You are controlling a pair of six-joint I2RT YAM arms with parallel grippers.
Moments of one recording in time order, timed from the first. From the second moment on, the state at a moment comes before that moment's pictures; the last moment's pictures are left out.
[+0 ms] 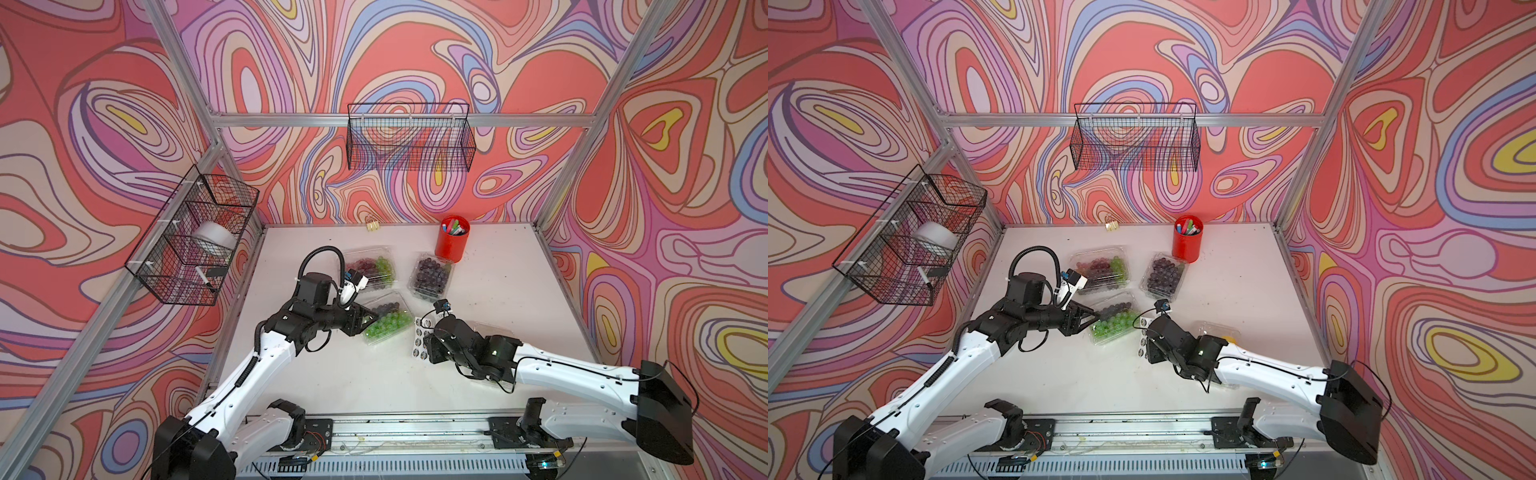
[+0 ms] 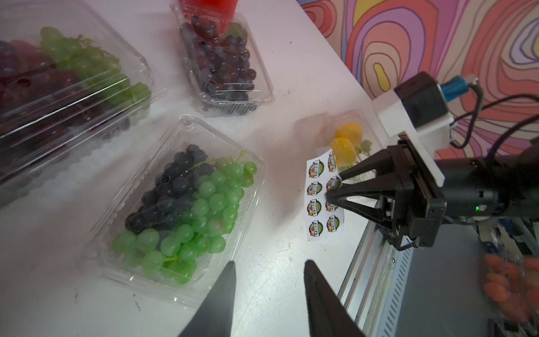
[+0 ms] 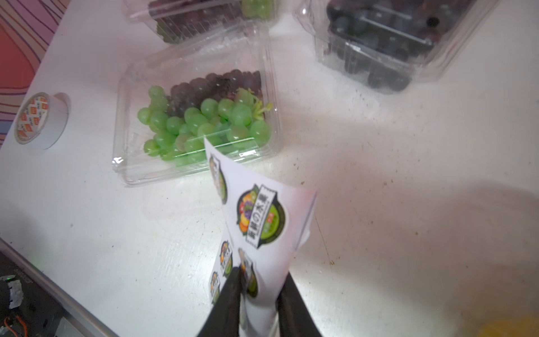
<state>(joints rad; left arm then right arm) -0.36 1.03 0.76 -0.40 0.68 -0.08 0.99 1.17 0.71 -0.34 0.23 0.63</state>
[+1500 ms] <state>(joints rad) -0.46 1.19 0.79 -0.20 1.07 0.24 0.99 1.14 0.74 -0.07 0.05 0.16</state>
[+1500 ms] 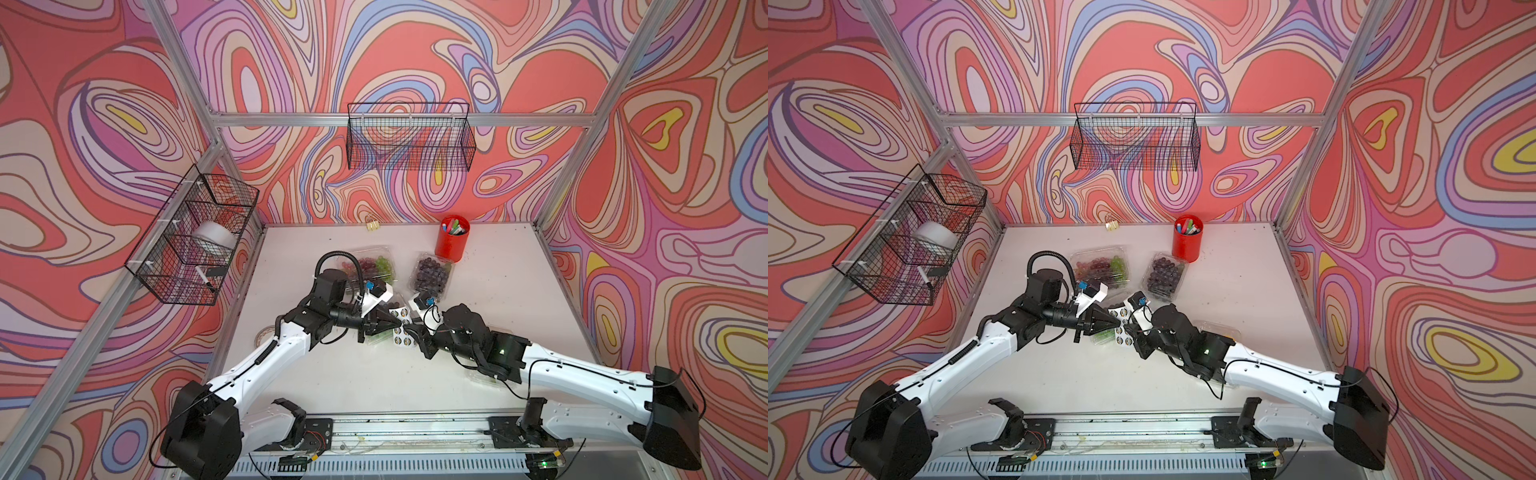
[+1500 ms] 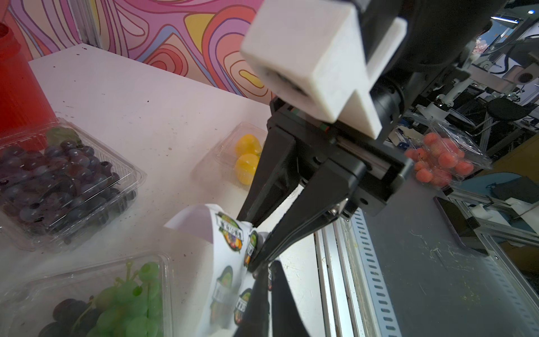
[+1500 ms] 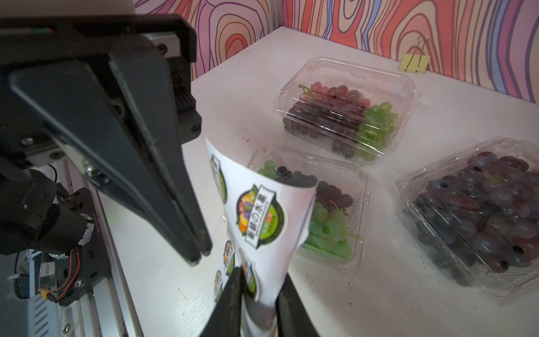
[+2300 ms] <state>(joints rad) -0.46 0.98 0.75 -0.24 0.97 0.47 0.99 0.99 0.70 -0.04 0.06 0.02</state>
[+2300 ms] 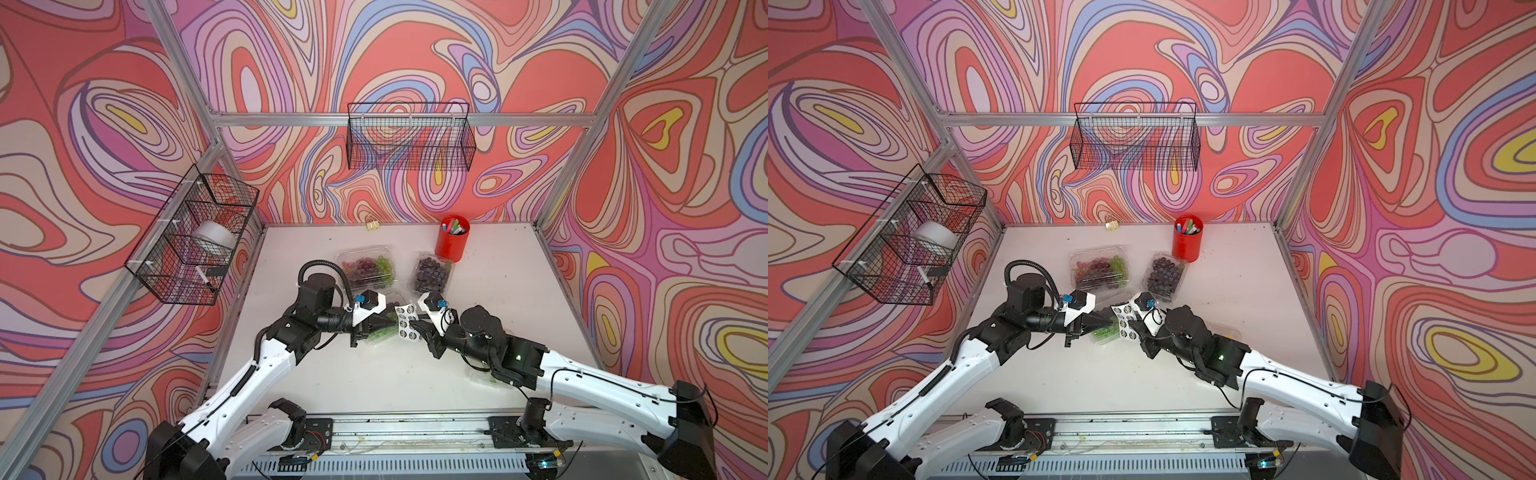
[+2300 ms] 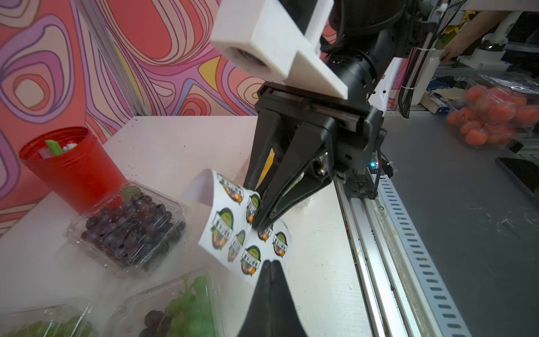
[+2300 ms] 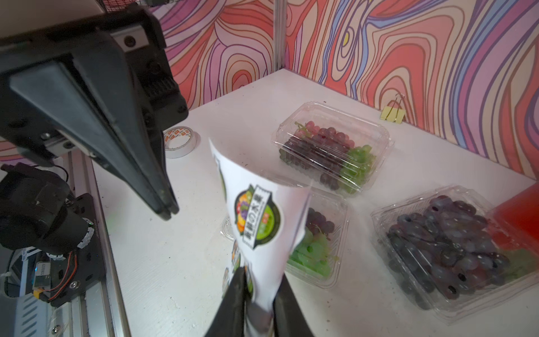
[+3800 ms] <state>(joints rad) -0.46 1.03 0.83 -0.37 1.02 0.67 0.96 1.02 0.72 -0.04 -0.07 -0.28</state>
